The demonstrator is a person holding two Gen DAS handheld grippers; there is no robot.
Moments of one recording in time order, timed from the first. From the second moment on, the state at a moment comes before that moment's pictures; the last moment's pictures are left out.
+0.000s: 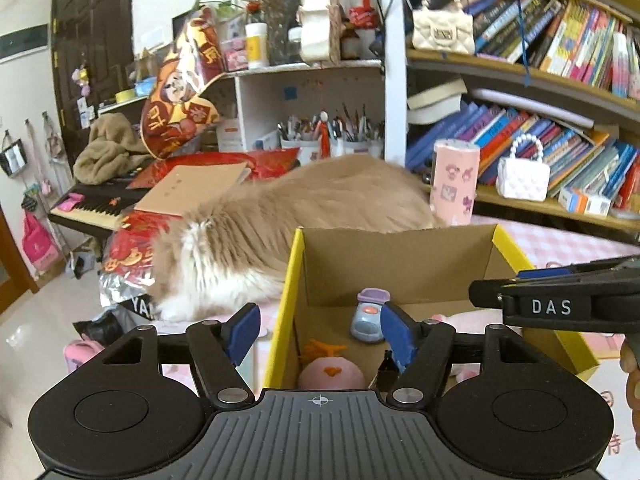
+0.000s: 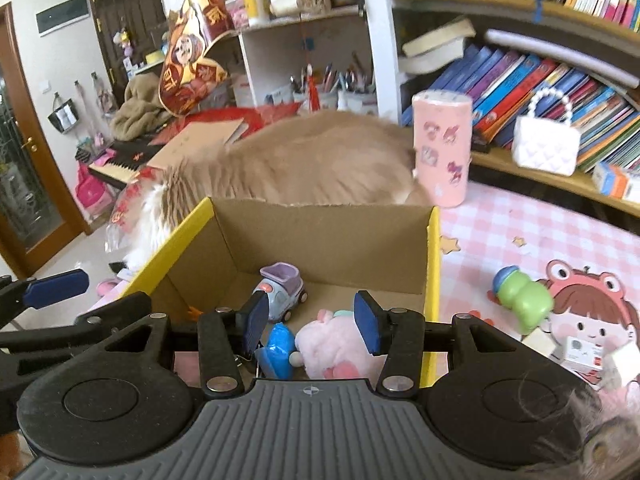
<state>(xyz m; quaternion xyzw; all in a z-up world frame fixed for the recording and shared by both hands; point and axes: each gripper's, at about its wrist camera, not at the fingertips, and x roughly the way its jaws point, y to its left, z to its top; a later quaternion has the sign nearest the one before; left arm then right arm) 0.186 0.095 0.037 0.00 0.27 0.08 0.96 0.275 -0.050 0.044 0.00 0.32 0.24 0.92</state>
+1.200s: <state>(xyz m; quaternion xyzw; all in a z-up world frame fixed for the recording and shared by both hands) 0.043 0.105 -0.004 -0.01 0.34 0.07 0.94 0.095 -0.048 0.001 -0.03 0.36 0.16 0.92</state>
